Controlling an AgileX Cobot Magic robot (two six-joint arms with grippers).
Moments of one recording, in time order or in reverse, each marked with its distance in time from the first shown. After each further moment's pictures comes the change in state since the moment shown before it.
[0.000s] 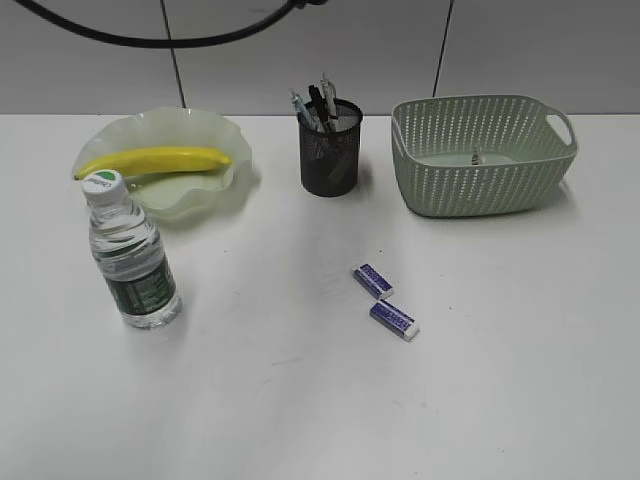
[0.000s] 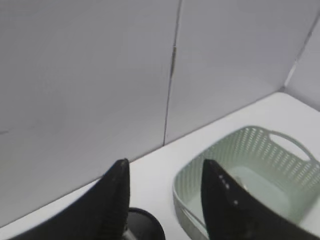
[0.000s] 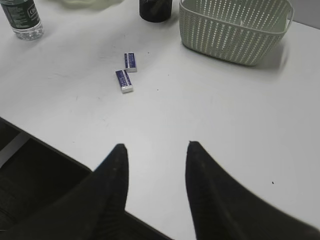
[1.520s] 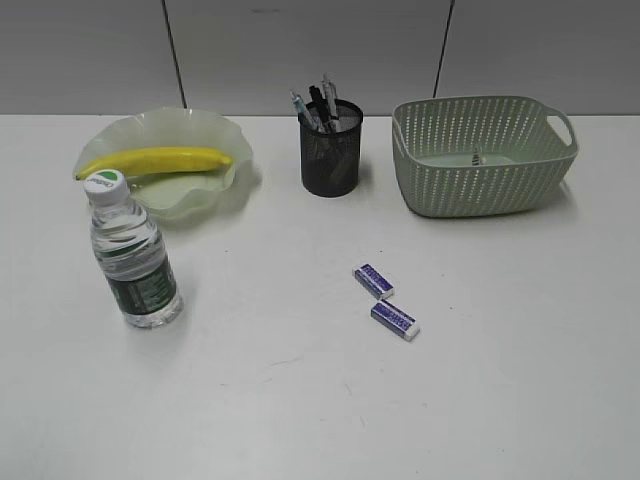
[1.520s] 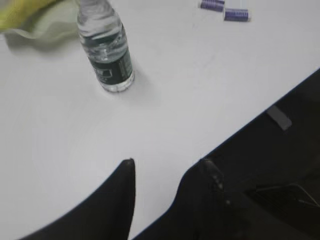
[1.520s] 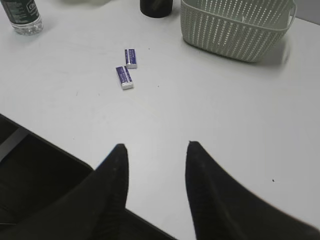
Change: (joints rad) left arm 0.000 -1.607 1.062 0.446 0.931 -0.404; right arm 0.000 0.008 0.000 0.000 -0.001 0.000
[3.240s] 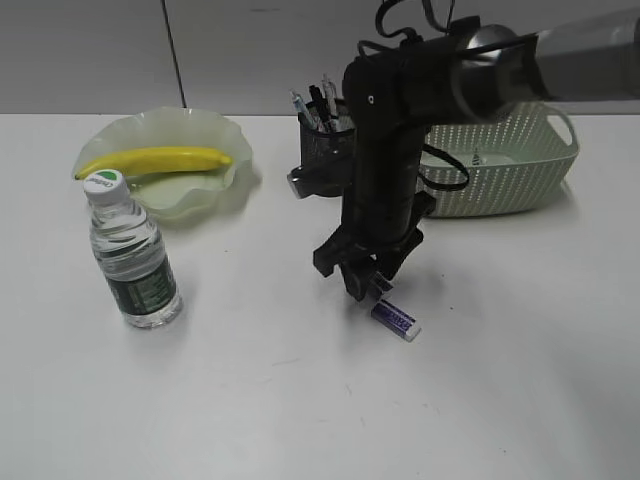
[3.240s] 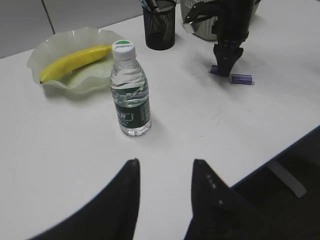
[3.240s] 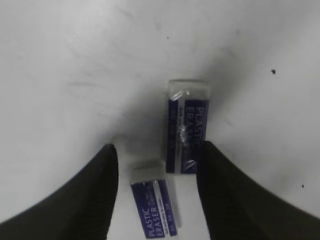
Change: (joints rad) left arm 0.000 -0.318 0.027 0.041 0.000 -0.051; right arm 0.000 2.212 -1.112 0.112 -0.029 -0.097
